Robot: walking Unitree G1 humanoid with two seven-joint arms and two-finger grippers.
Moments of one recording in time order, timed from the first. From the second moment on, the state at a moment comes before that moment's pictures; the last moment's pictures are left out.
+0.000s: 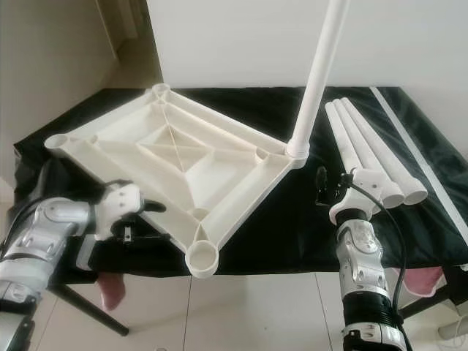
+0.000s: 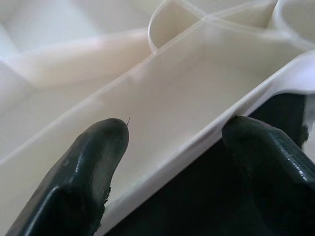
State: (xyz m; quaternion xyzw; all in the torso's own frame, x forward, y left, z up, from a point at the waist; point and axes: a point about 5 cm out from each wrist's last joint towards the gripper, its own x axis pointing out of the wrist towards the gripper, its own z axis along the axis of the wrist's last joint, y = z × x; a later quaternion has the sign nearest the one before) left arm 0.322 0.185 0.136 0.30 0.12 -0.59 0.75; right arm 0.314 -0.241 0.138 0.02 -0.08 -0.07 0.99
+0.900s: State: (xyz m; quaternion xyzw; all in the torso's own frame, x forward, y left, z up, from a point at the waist) left arm 0.349 0.193 0.137 0.21 0.26 -0.53 0.78; right arm 0.309 -0.232 0.135 0.04 -0.09 -0.09 0.99
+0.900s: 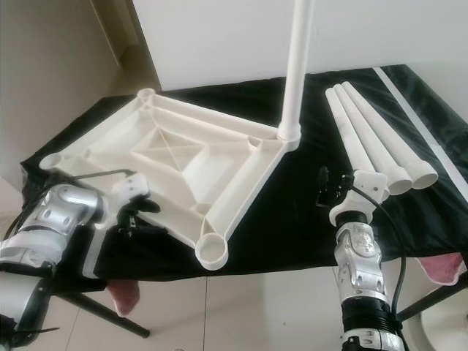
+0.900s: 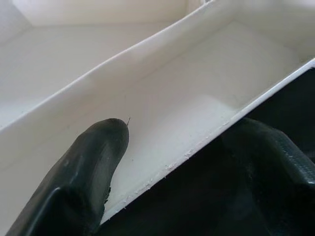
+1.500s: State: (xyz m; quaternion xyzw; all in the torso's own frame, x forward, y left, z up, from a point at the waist) left arm 0.332 0.152 0.135 0.16 0.17 -0.41 0.88; right arm 0.320 -0.216 0.137 0.05 -0.09 -0.06 0.99
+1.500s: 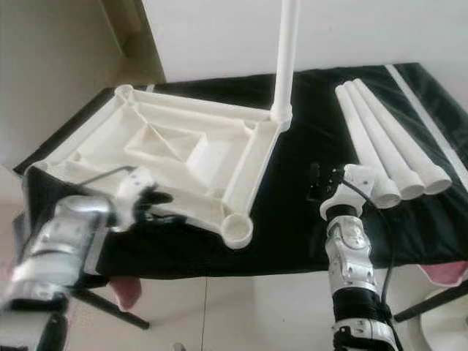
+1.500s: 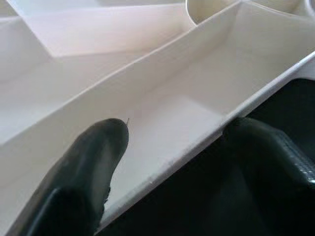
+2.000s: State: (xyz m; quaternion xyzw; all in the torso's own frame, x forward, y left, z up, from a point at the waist) left arm 0.302 0.132 0.145 0.19 0.12 -0.45 0.87; right arm 0.322 -0.218 0.135 0.05 -0.09 -0.07 0.99
